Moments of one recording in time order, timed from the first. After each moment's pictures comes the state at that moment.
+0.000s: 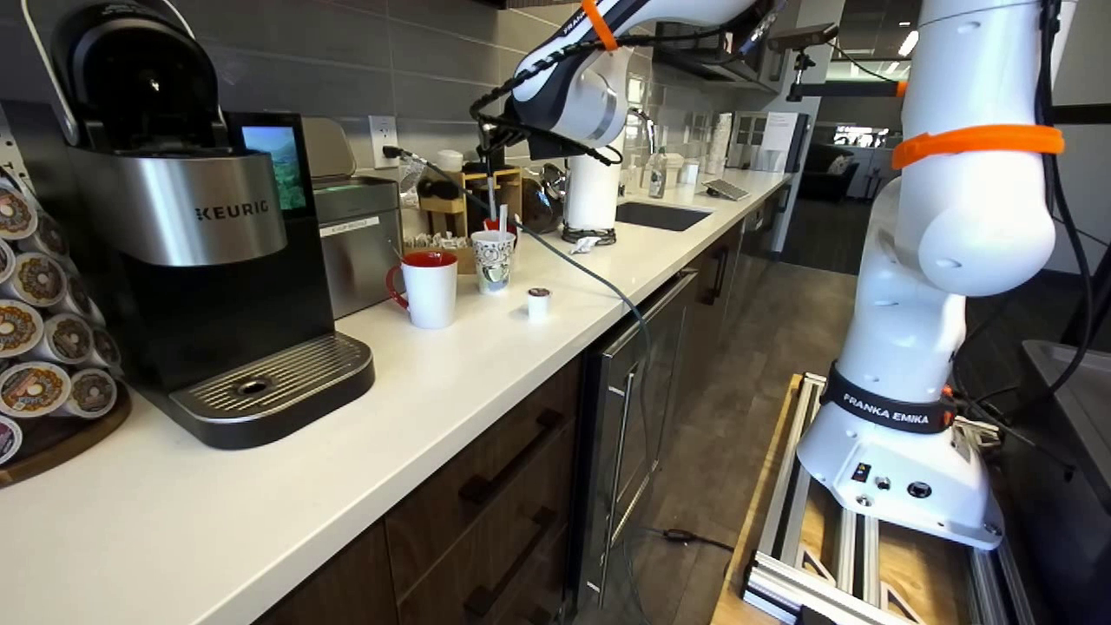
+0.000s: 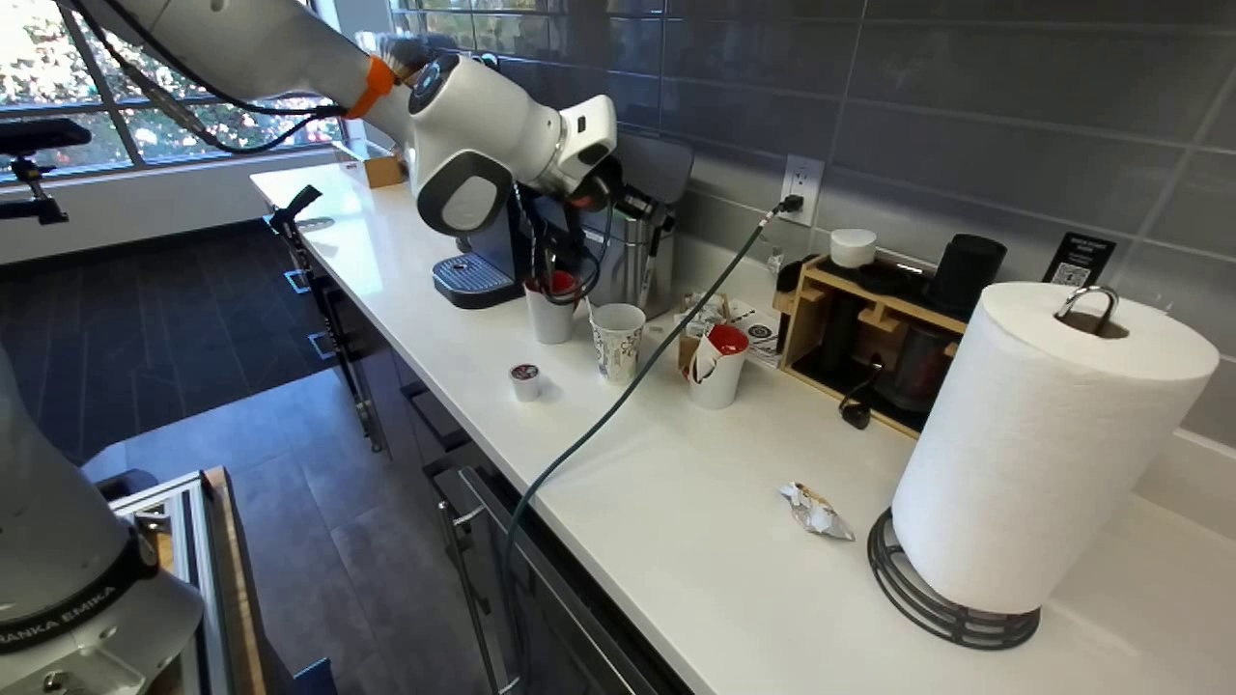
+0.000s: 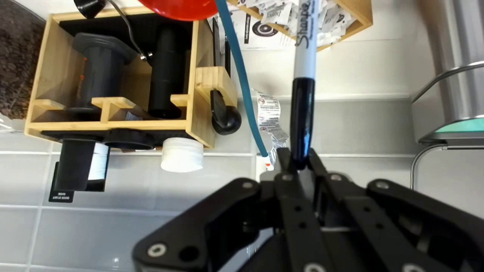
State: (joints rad) arm 0.19 0.10 -0.21 -2.22 0.39 3.34 -0.36
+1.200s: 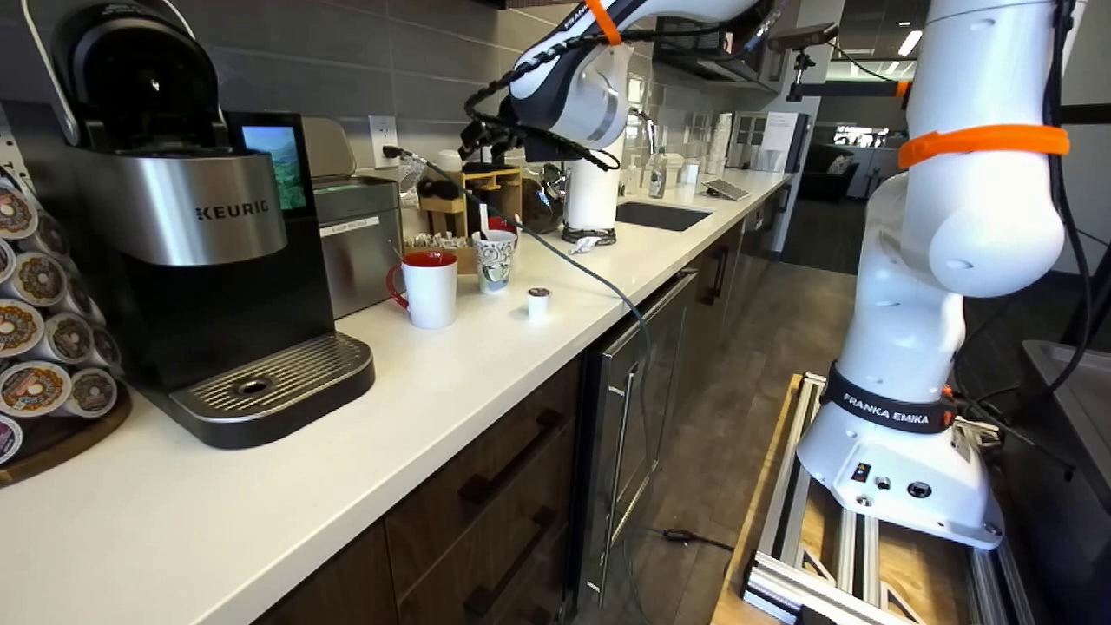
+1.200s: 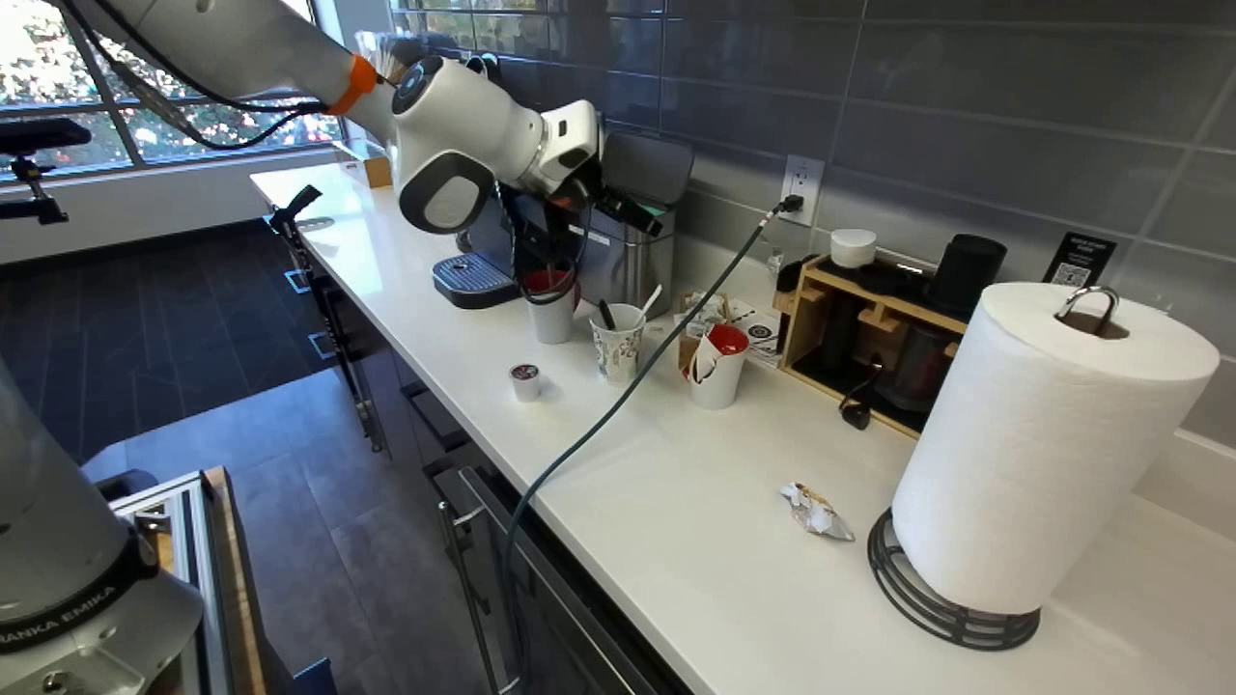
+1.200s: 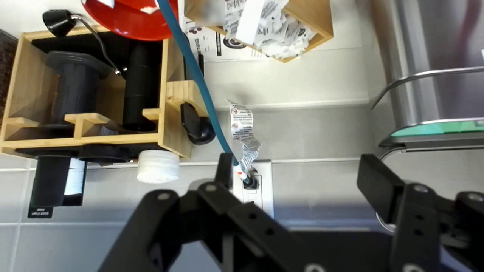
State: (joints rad) arm 0.26 0.06 -0.22 -2.26 0.42 3.33 -0.34
